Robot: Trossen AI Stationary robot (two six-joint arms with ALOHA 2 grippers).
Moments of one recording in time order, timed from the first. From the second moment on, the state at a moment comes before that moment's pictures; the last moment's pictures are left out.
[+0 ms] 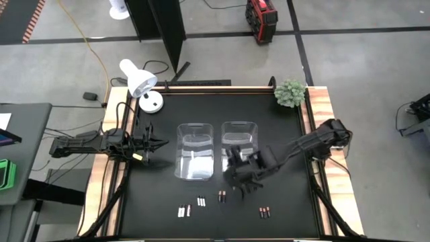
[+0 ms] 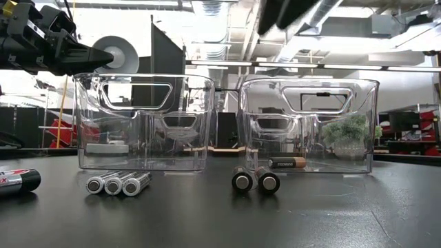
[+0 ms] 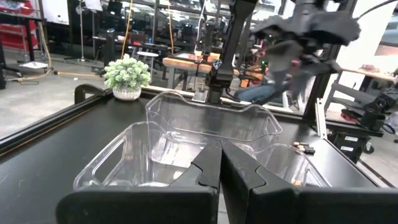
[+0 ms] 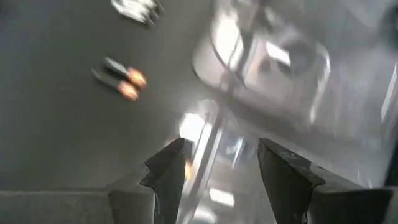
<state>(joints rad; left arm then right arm) 0.00 0.01 0.03 0.01 -0.11 -0.13 0.41 1.79 1.66 -0.98 0.29 -0.16</state>
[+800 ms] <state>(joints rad) 0.00 0.01 0.04 0.01 -0.06 -0.14 0.55 2.08 1.66 -0.75 0.26 -0.34</state>
